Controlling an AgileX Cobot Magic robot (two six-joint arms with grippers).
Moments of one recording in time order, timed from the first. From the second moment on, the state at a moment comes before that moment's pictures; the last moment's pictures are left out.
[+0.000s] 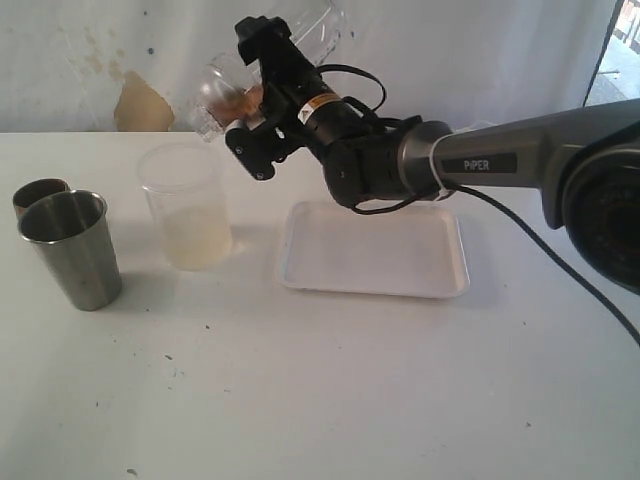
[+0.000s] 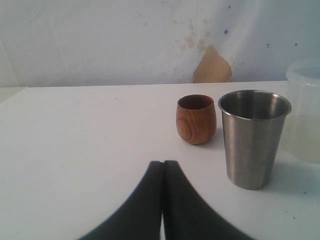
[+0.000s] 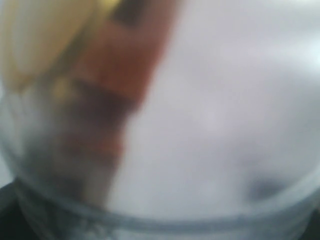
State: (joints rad) left arm 0.14 0.00 0.00 -0.04 0.24 0.11; right arm 0.47 2.23 -1.59 0.13 -0.67 -2.12
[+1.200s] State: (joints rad) left arm 0.14 0.00 0.00 -0.04 0.24 0.11; right arm 0.35 1.87 -1.33 -0.16 -0.48 0.16
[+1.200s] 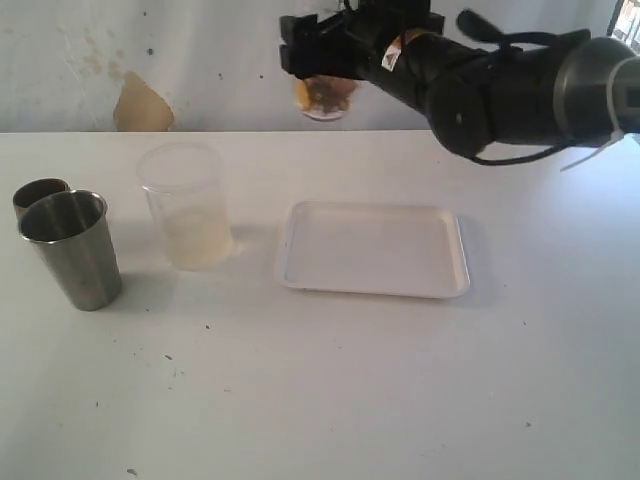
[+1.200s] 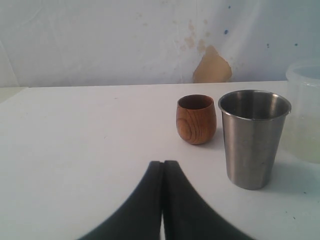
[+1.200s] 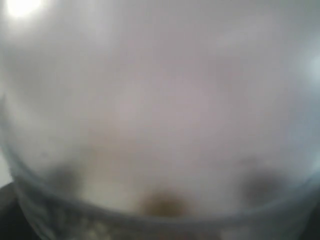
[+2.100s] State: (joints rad) left arm 0.14 0.00 0.00 -0.04 0.24 0.11; right arm 0.23 2.02 -1.14 -0.82 -0.78 0.53
